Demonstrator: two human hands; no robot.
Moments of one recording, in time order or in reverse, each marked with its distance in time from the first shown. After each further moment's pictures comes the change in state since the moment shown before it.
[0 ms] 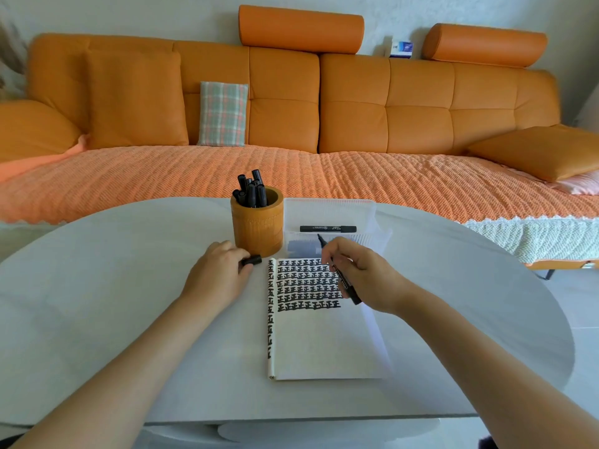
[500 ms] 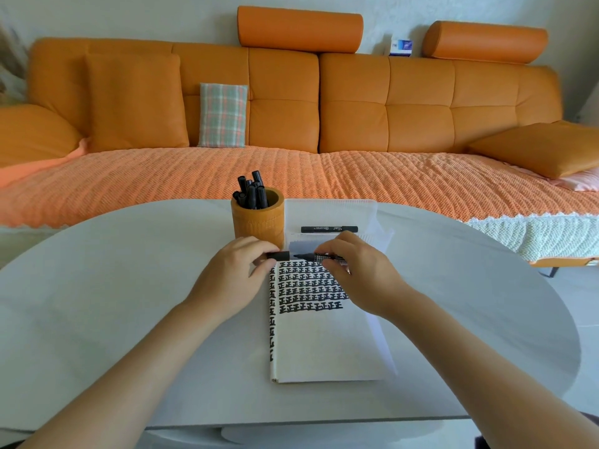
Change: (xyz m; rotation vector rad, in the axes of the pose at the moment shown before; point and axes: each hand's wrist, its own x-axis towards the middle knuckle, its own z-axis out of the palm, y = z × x) left_hand -0.007 0.031 -0.024 -0.271 0.080 0.258; right_hand 0.006 -0.003 0.010 -0.503 0.193 -0.170
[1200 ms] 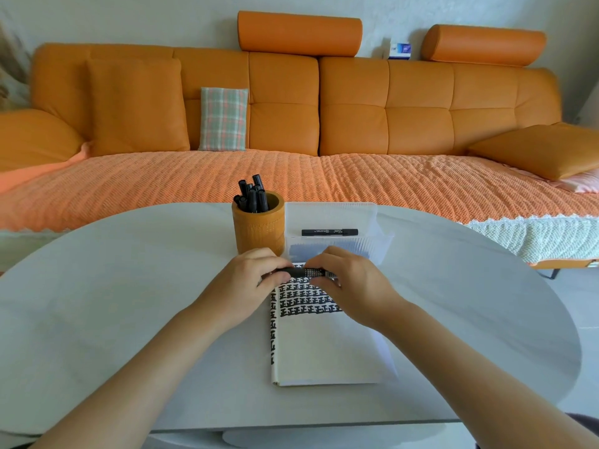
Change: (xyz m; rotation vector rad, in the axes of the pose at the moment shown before) left_hand 0.000 0.013 0.000 -0.129 -0.155 0.024; right_hand -0.004 -0.007 0.011 -0.016 0.003 -0.154
